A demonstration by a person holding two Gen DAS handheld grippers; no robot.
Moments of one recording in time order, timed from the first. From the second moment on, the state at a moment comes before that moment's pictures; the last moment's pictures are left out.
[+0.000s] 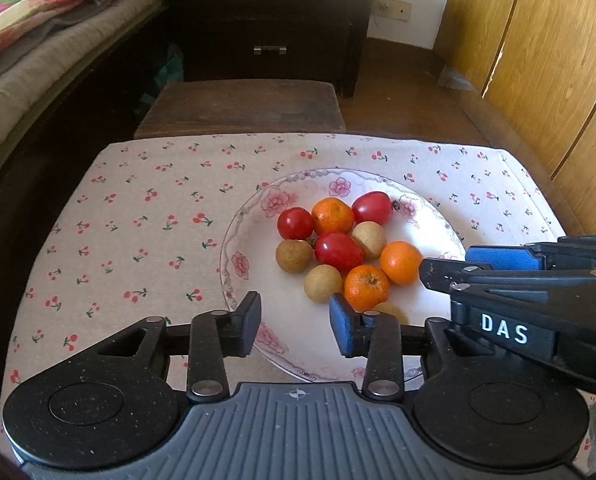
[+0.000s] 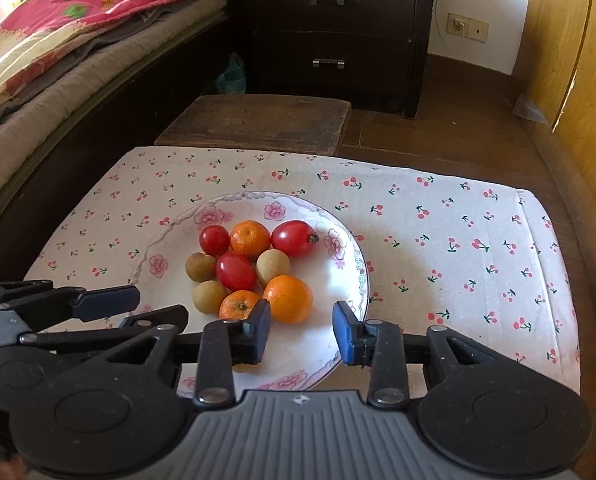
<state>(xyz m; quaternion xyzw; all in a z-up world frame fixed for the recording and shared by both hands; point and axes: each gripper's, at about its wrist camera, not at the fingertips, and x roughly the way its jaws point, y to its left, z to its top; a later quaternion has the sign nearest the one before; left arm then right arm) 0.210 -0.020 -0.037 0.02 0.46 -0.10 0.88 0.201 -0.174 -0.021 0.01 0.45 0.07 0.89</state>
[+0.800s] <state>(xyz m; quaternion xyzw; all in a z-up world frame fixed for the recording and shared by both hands) 0.130 -0.014 0.012 0.04 0.35 -0.06 0.93 0.099 -0.194 0.030 0.03 0.39 0.04 0.92</state>
